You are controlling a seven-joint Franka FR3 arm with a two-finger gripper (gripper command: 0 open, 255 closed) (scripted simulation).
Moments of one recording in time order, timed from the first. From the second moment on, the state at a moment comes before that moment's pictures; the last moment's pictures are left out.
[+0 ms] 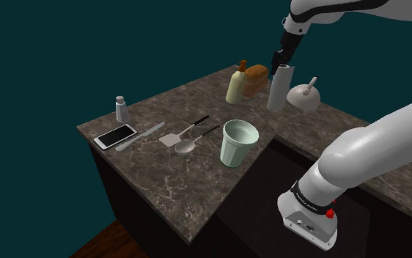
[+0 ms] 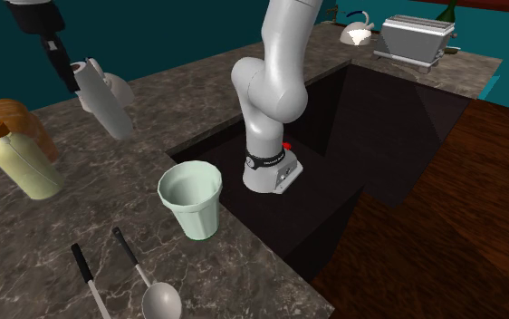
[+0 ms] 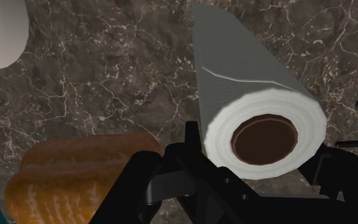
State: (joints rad) arm -0.17 -0.37 -0.39 -2.19 -0.18 1.90 -0.41
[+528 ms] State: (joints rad) arm -0.17 -0.34 -0.41 -2.28 -0.18 2.01 -0.41
